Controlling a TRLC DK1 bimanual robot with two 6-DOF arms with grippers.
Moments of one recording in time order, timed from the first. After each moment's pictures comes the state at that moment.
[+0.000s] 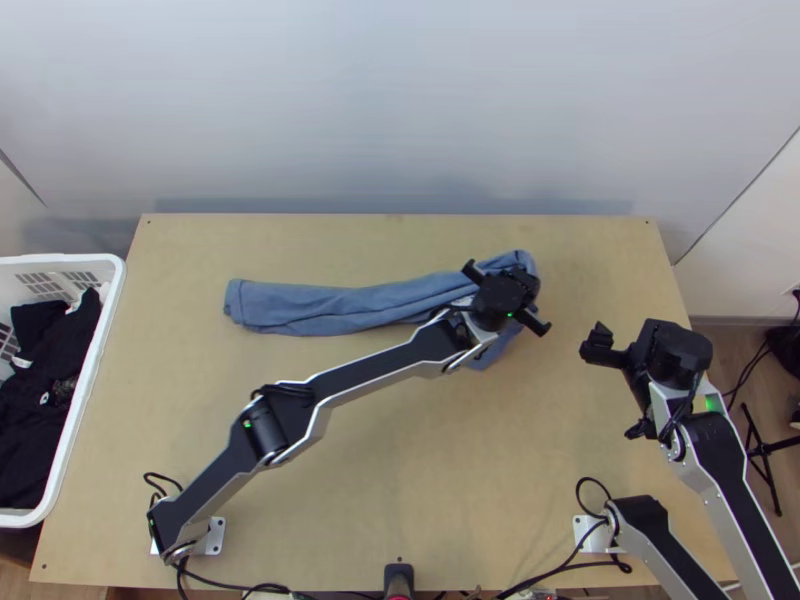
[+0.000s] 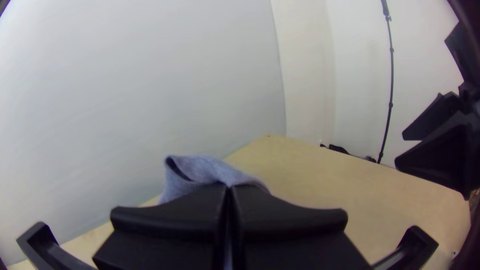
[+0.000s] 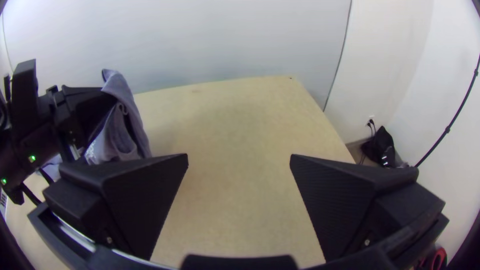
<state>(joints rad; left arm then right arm) -1.01 2.38 2.14 0.11 -0.38 0.09 0.12 0.79 0.64 -0.38 0.24 0.18</state>
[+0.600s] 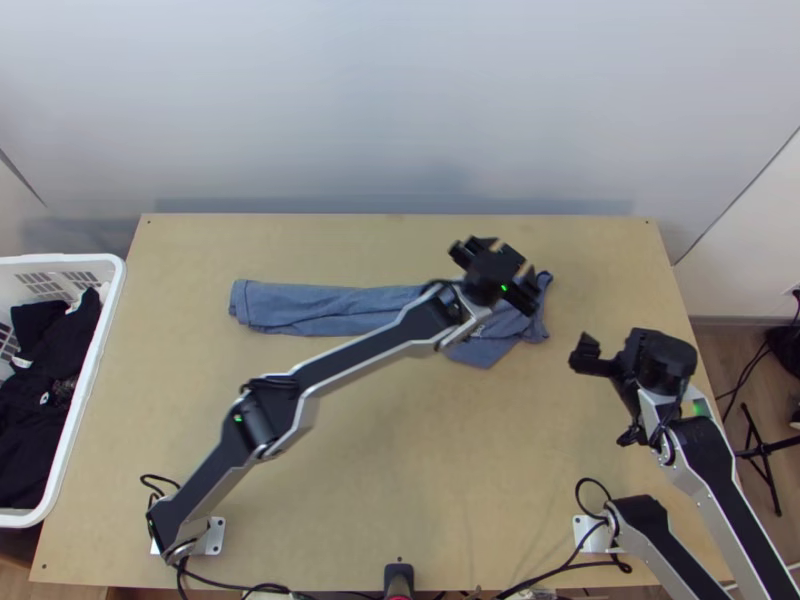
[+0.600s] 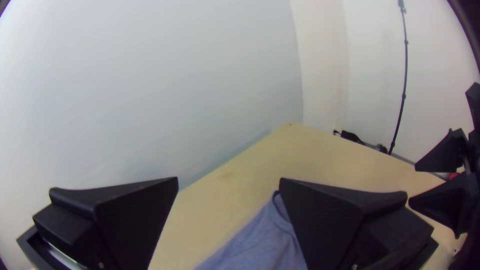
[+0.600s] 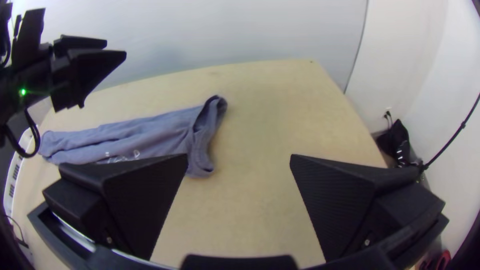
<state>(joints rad) -0.95 2.33 2.21 -0.10 -0.39 0.09 0.16 0.79 0.57 -0.34 0.18 0.21</state>
